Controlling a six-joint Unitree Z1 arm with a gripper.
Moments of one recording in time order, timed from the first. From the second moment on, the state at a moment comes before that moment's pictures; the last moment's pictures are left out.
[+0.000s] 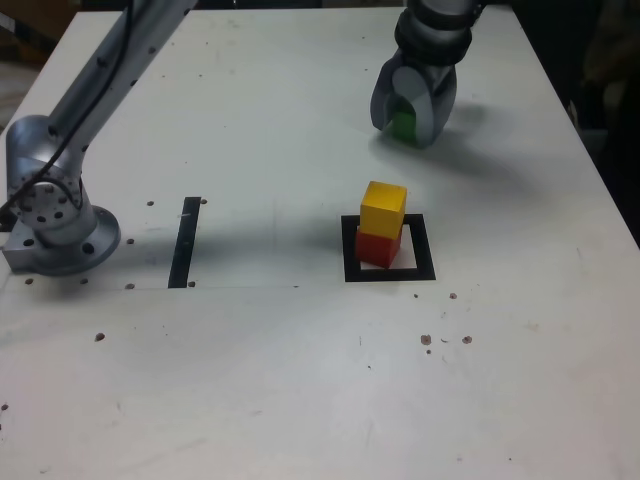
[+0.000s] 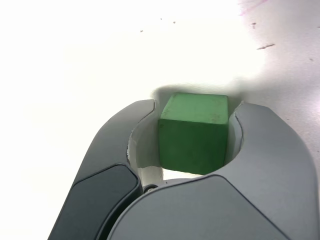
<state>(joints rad) 0.33 2.37 -2.03 1.32 0.26 0.83</state>
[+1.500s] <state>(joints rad) -0.16 2.00 -1.84 1.59 0.13 0.01</state>
